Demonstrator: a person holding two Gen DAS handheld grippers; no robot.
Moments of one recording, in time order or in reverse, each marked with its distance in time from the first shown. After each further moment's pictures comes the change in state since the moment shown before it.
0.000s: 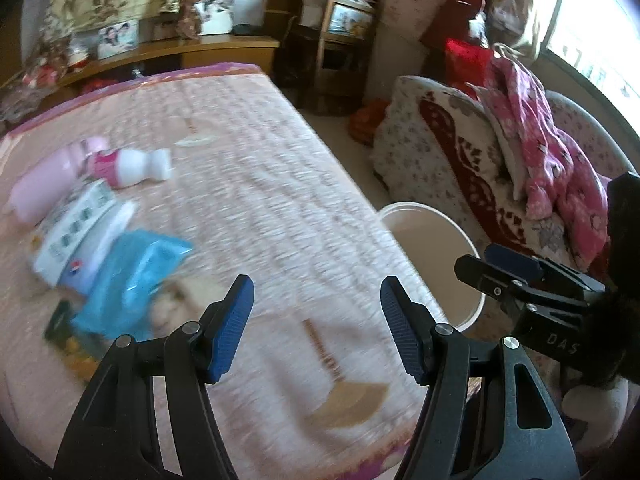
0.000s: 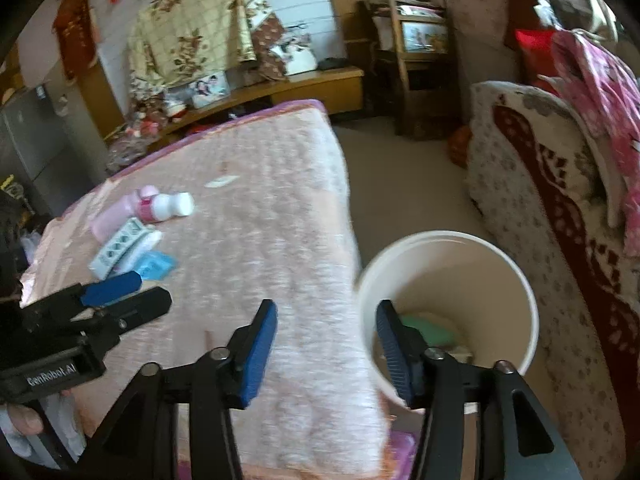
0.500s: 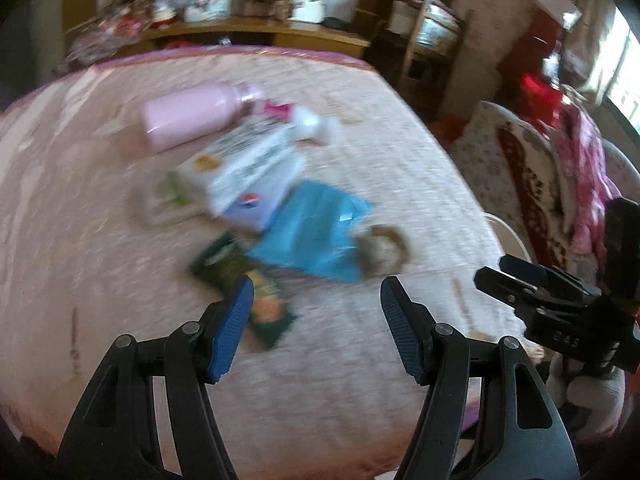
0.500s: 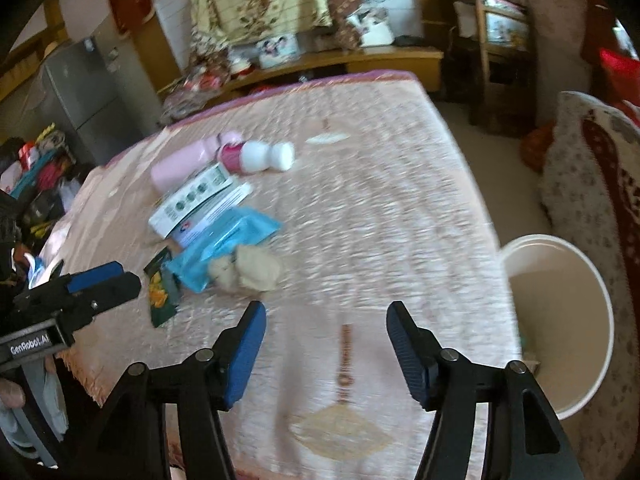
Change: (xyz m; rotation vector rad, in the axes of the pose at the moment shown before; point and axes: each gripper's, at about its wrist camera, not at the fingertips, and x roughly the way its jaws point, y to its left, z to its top) left arm -0.055 0.134 -0.048 -0.215 0.013 0.157; right arm 0.061 0.106 -0.010 -0.138 0.127 0.145
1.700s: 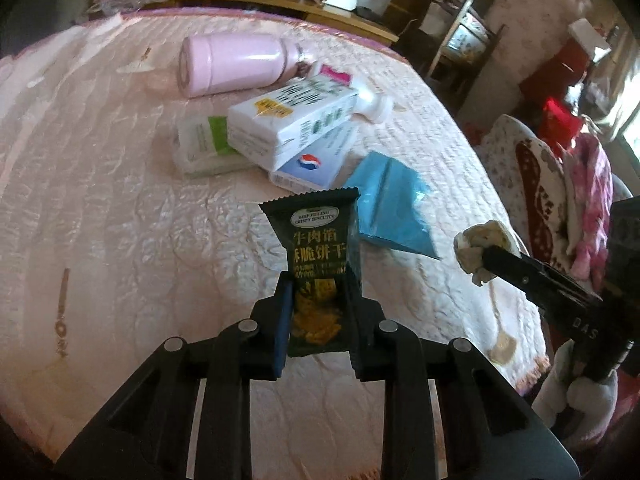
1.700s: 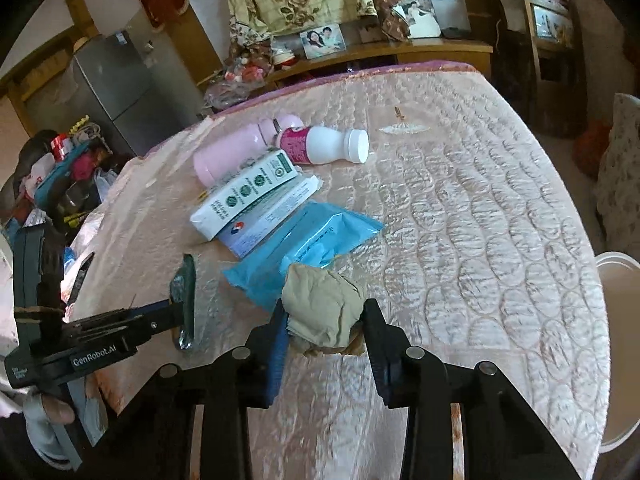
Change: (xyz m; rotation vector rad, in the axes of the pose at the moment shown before) left arm 0.016 0.038 -0.014 -0.101 0.043 -0.044; right arm 0.030 0.035 0.010 -0.030 -0.015 0.152
